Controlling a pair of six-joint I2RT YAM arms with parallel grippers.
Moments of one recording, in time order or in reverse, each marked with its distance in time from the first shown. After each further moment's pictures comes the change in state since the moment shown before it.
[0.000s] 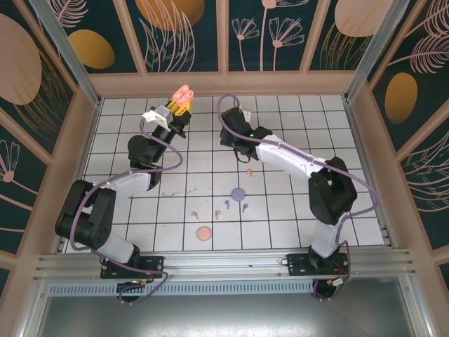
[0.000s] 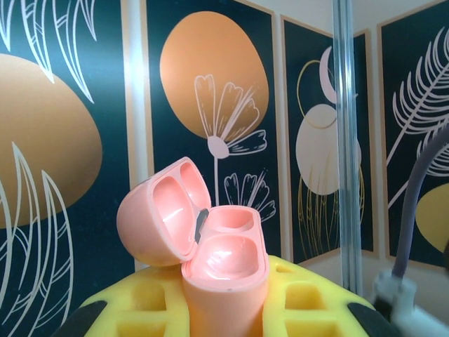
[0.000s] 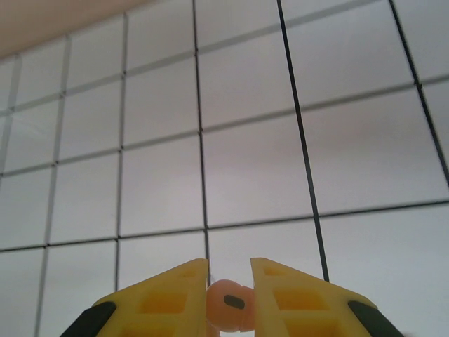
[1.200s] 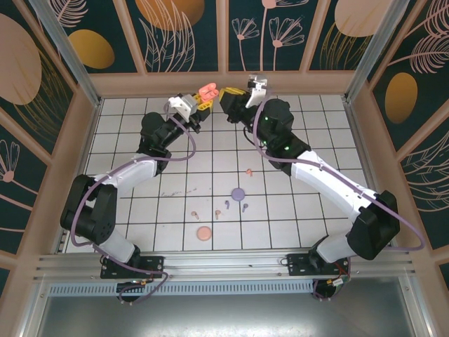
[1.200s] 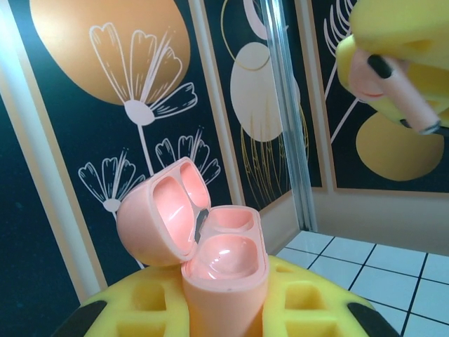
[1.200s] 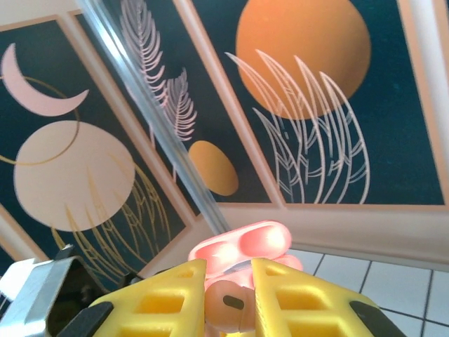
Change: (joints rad) left arm -0.066 0.055 0.248 -0.392 0.157 0.181; right arm -0.023 -0.373 -0.237 0.752 -0.332 -0.290
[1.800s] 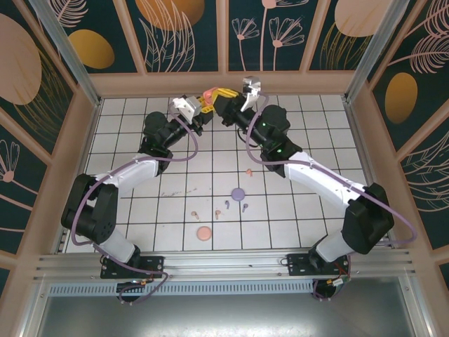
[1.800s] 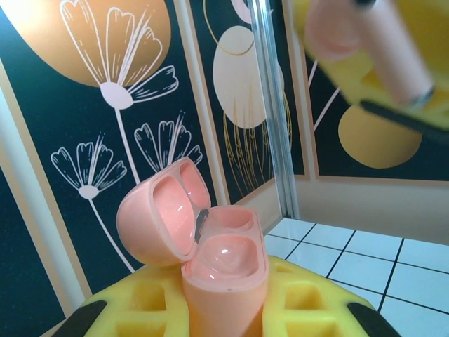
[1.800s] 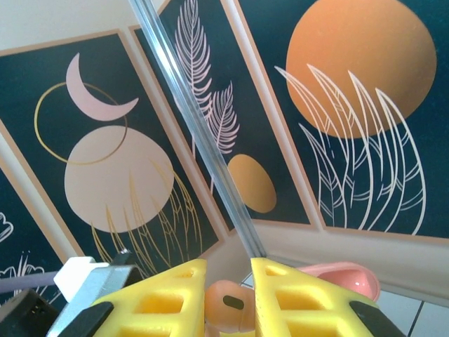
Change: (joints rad) left arm -0.014 0.006 0.002 -0.039 0.027 0.000; right arm 0.005 0.066 -0.054 0.220 -0.091 -0.006
